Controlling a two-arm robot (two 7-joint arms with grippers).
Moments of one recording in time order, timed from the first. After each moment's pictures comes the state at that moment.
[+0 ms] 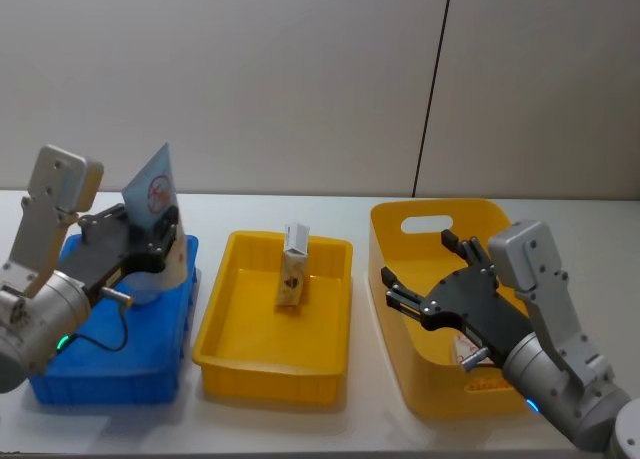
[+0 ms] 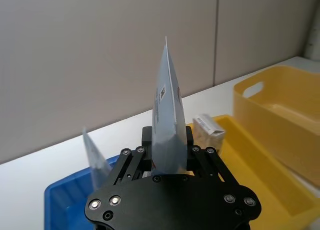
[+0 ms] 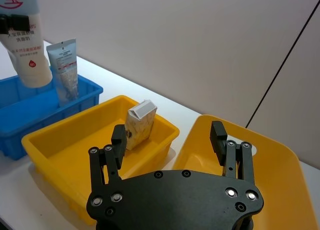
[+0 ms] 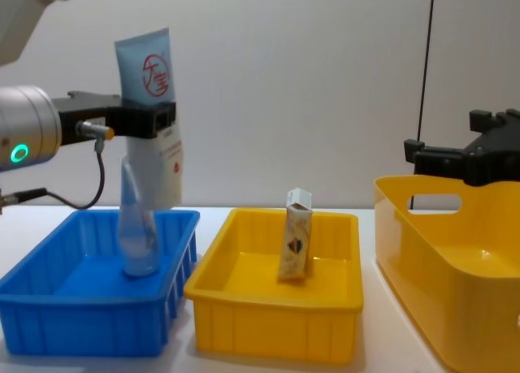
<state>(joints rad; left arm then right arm) -0.38 0.32 0.30 -1.56 -0.27 0.20 -0.22 0.14 0.32 -0.22 -1.68 0.09 0.08 0.29</state>
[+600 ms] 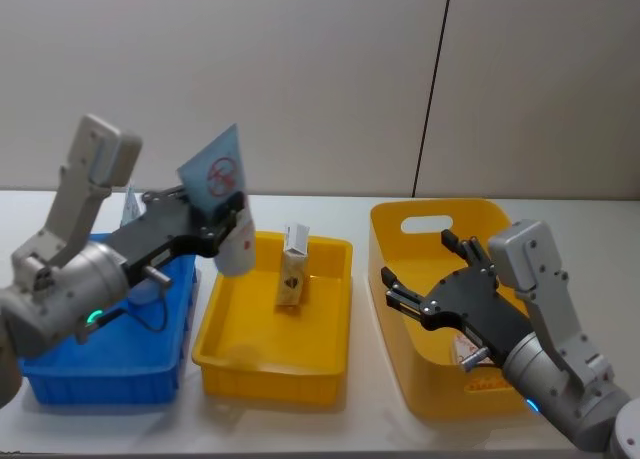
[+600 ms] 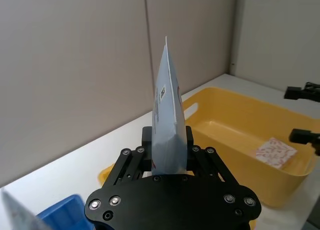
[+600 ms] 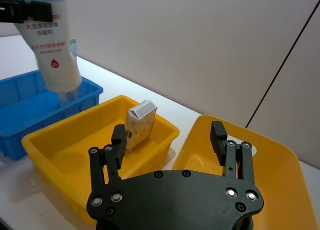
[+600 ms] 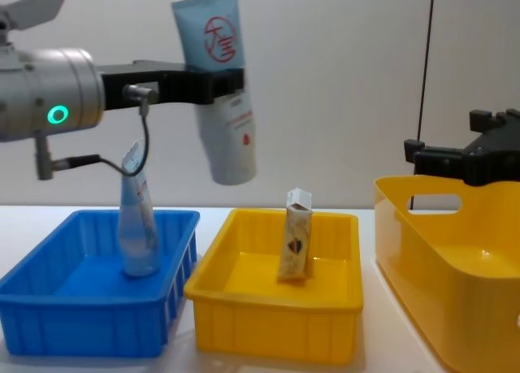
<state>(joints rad) -0.48 0.32 0.36 -1.51 -0.37 0.17 -0.44 0.14 0.32 -0.22 -1.68 0.09 0.08 0.29</state>
